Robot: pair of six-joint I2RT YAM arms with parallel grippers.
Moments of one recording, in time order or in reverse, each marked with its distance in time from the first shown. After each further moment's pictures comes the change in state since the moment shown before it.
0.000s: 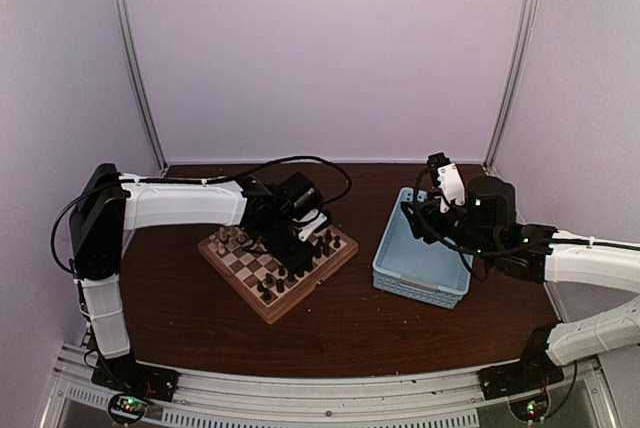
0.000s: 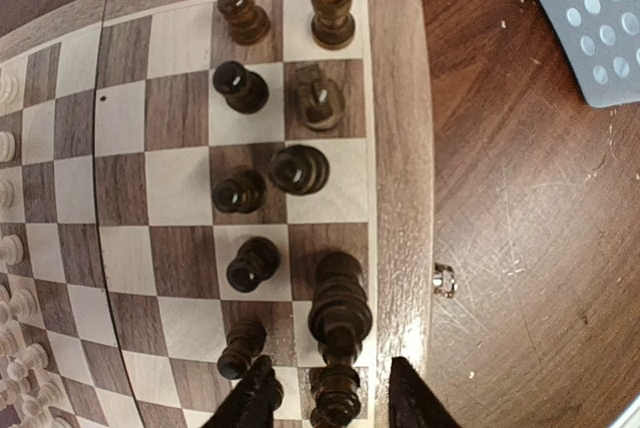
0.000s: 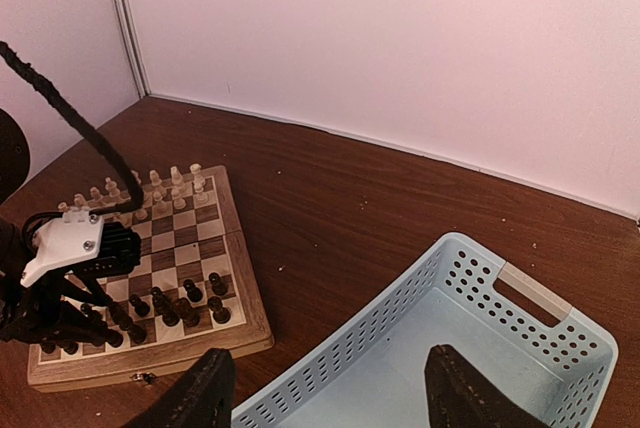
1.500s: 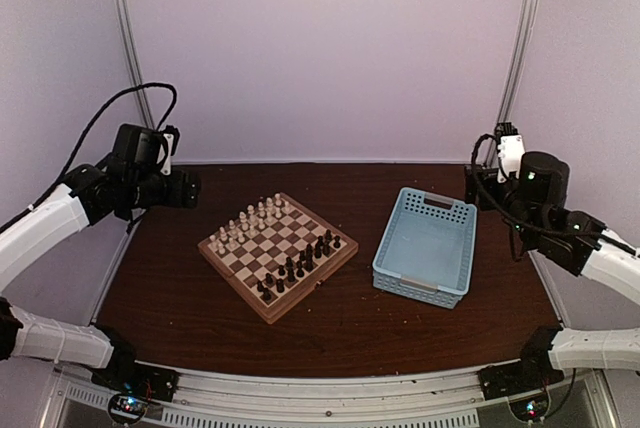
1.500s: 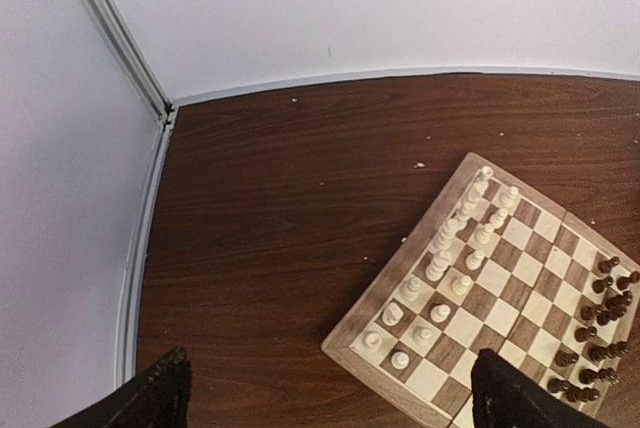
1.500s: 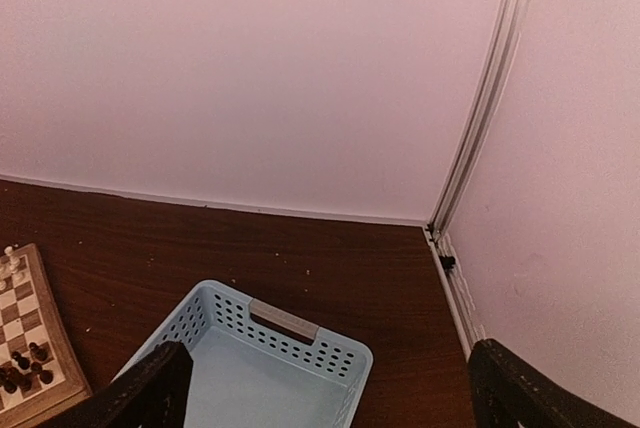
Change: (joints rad) left arm 0.423 -0.808 -0.388 0.126 -0.312 -0.098; right arm -0.155 -0.237 0.099 -0.229 0.322 -0.149
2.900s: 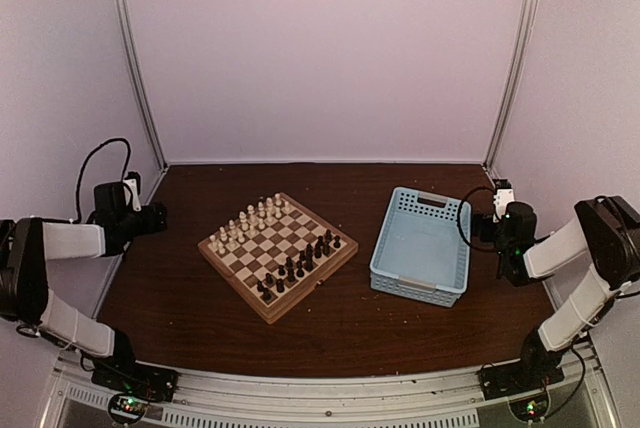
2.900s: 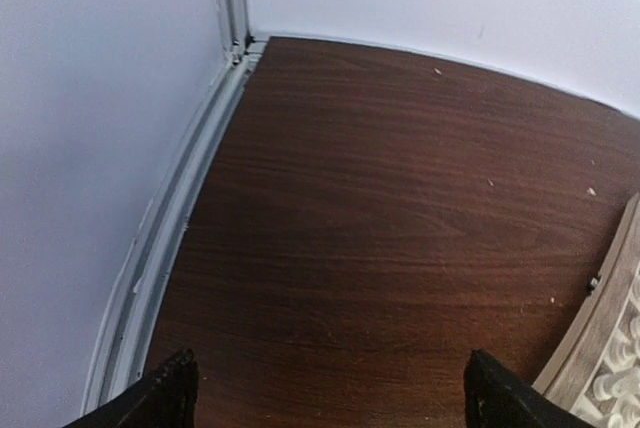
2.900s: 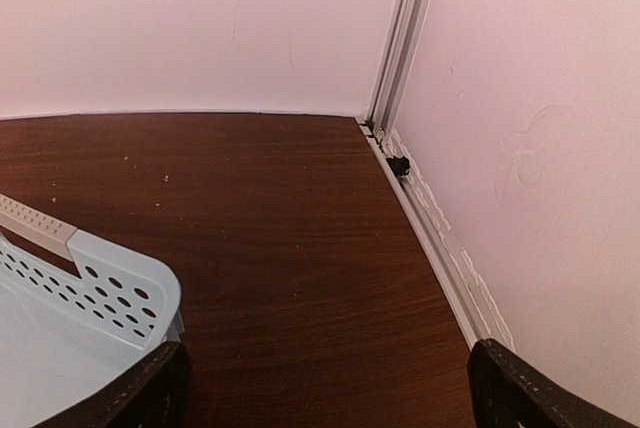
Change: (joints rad) left arm 0.607 0.229 -0.504 0.856 0.399 0.129; right arm -0.559 0.707 -0.409 1.046 -0.343 -0.052
